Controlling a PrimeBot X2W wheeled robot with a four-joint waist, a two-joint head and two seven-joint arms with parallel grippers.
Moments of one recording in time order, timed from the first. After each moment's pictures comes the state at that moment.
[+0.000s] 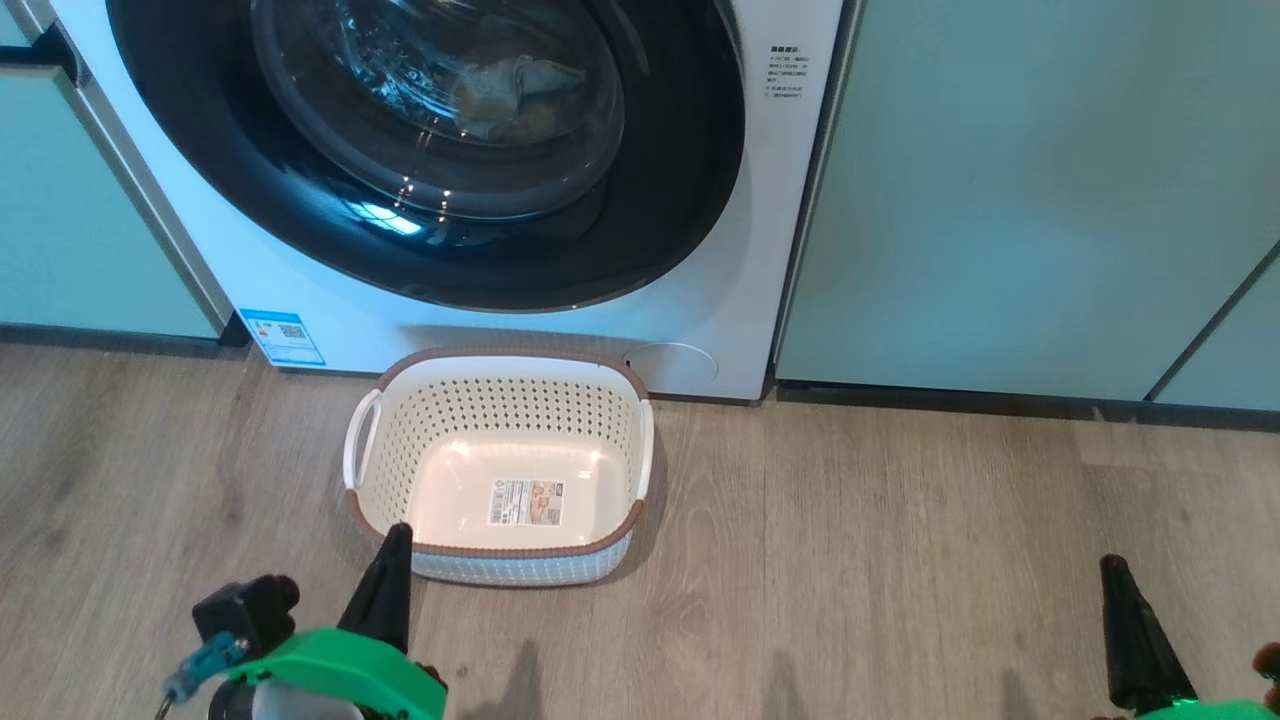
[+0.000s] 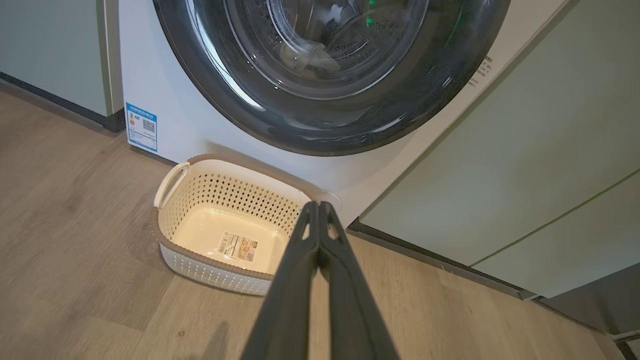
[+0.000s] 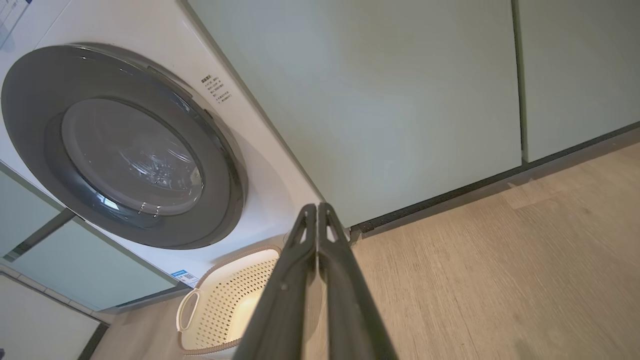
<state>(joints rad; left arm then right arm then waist) 0.08 0.07 -0.03 0.14 -0.53 -0.07 -0.16 0.13 -0.05 0.00 0.15 0.55 0.13 -0.19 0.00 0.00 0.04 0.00</state>
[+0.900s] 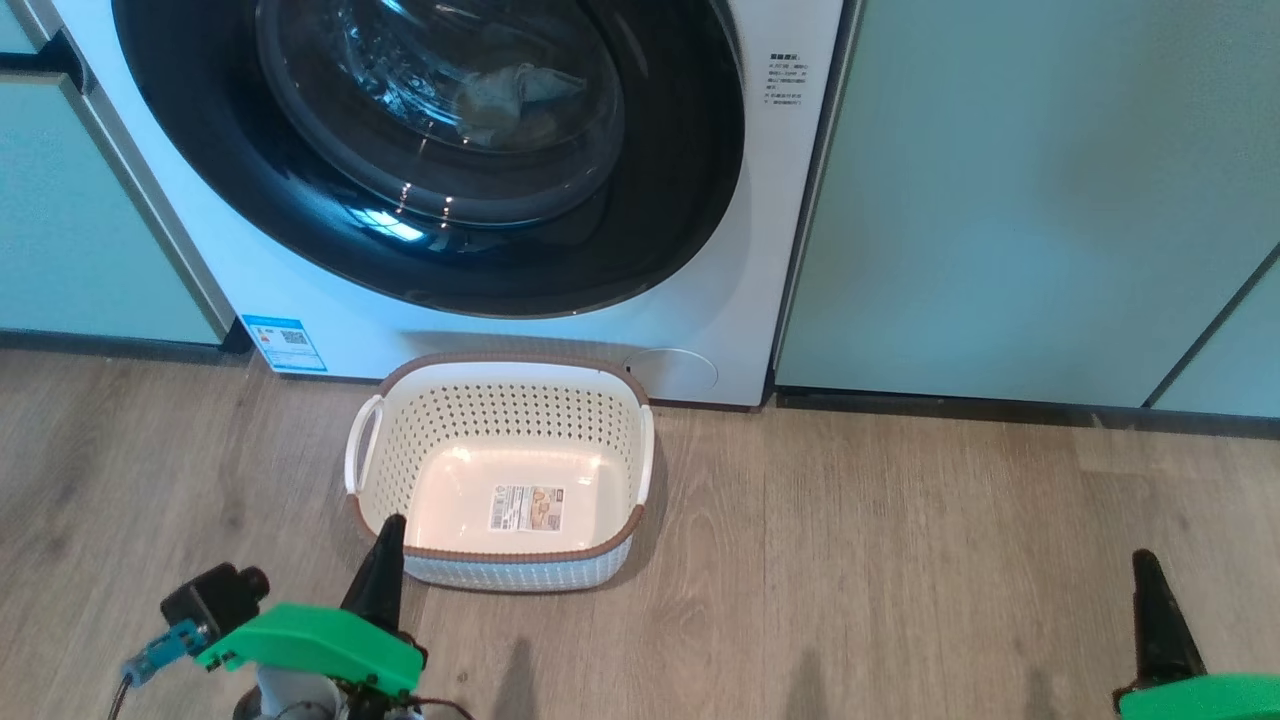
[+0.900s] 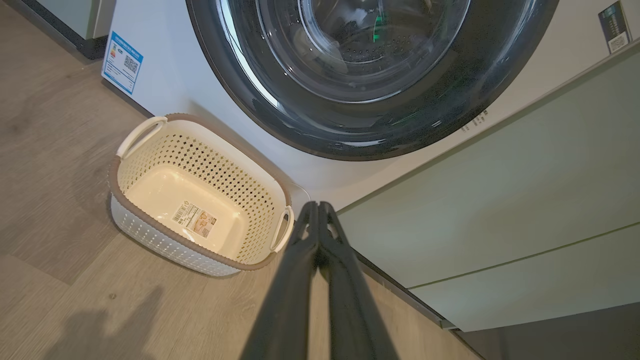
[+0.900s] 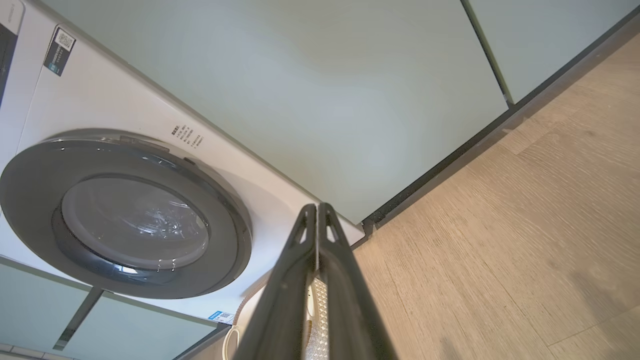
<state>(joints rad) 0.03 0.06 0.00 0.18 -0.84 -0.08 -0.08 0.09 -0.05 -0.02 0.18 0.87 0.13 -0.11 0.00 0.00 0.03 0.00</state>
